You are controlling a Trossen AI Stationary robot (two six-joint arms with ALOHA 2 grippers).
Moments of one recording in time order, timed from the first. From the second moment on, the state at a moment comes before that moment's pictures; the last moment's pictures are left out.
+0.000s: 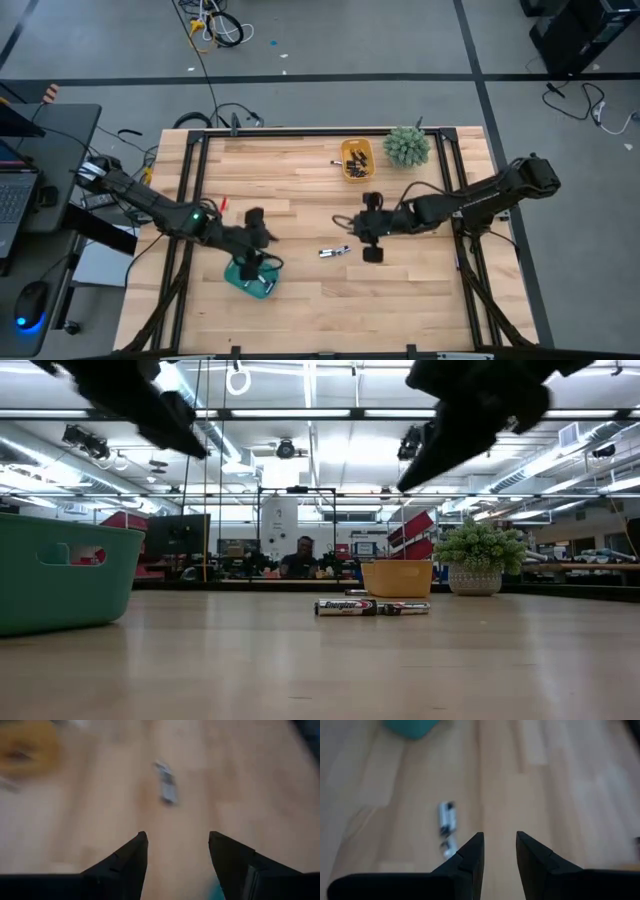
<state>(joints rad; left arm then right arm) -0.42 1.15 0.75 -0.32 -0.35 -0.26 0.22 1.42 0.88 -0.27 0.26 0.09</state>
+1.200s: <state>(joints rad) -0.35 1.27 0.71 0.01 -0.50 0.13 0.34 1.68 0.75 0.00 0.32 0.28</state>
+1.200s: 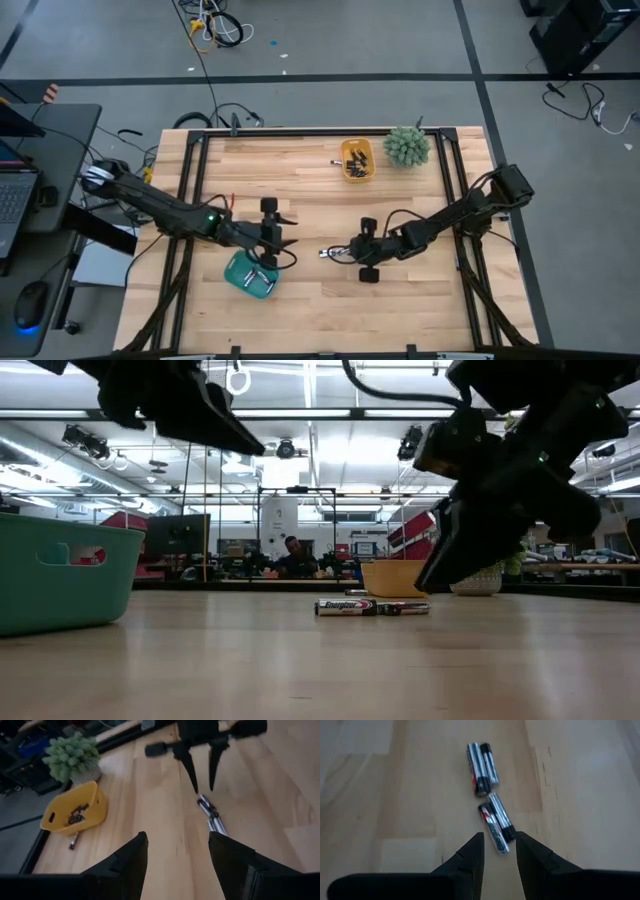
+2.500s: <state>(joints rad) -0.35 1.43 0.71 0.21 -0.50 0.12 0.39 1.25 0.77 -0.89 0.22 0.65</state>
